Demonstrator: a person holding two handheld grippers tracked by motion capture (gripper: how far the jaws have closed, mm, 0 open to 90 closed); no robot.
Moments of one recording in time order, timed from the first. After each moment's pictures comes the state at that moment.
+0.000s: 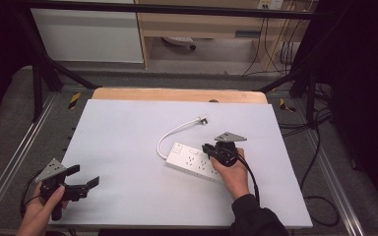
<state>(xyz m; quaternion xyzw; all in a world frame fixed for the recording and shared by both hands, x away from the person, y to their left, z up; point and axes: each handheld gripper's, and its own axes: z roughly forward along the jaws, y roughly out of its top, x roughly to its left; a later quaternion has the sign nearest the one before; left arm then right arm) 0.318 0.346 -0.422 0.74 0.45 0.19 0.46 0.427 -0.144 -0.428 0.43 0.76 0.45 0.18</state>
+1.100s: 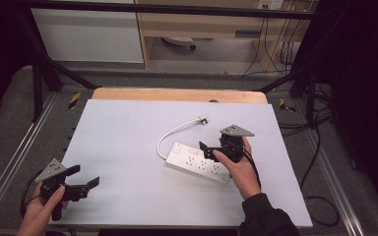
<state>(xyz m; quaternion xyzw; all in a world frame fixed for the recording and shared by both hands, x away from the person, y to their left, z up) 0.318 0.345 -0.423 0.74 0.46 0.19 0.45 0.424 -0.152 -0.394 0.44 0.73 0.47 0.22</state>
